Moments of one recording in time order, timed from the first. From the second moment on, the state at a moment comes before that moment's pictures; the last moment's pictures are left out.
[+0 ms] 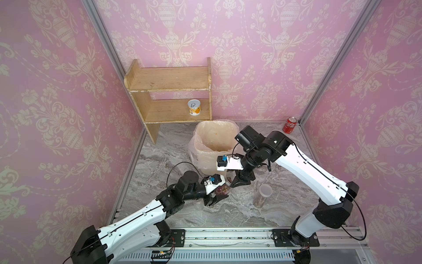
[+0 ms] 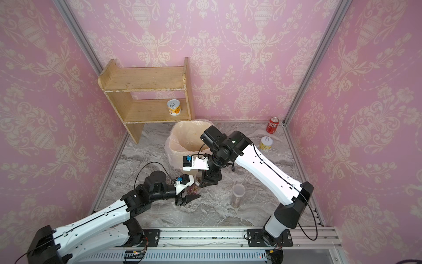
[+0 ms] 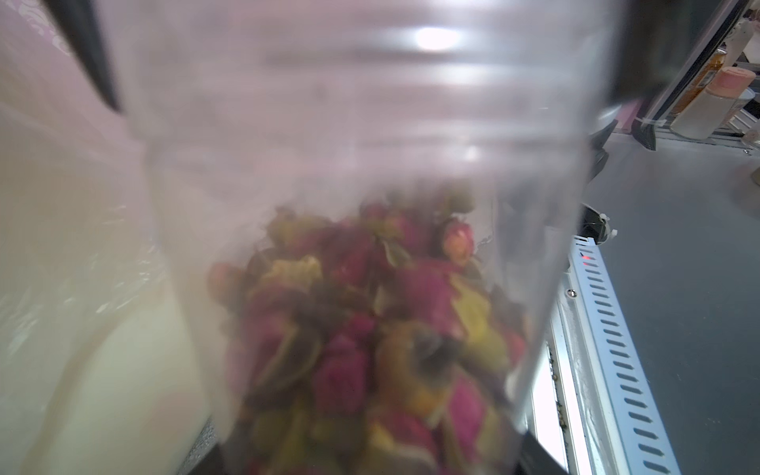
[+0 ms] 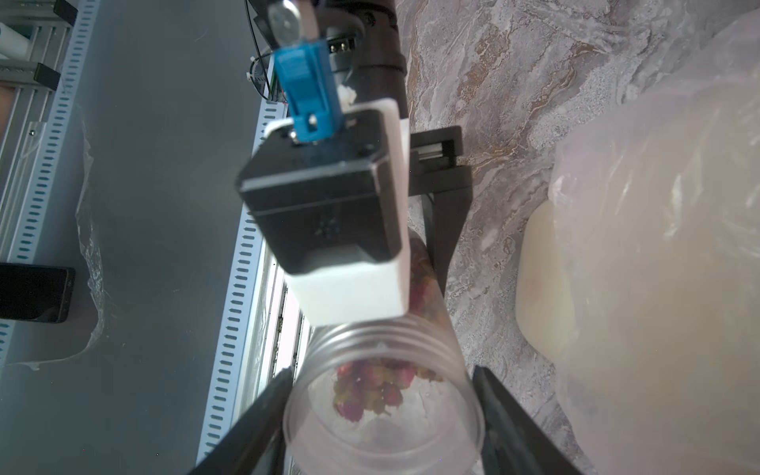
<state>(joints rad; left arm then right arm) -0.81 0.90 0.51 -0.01 0.46 0.17 0.81 1.60 1.83 -1.41 -0.47 -0.75</state>
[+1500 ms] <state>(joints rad) -0.81 0.89 0.56 -0.12 0.16 0.37 0.77 1.41 1.48 -0.97 -0.39 0.63</state>
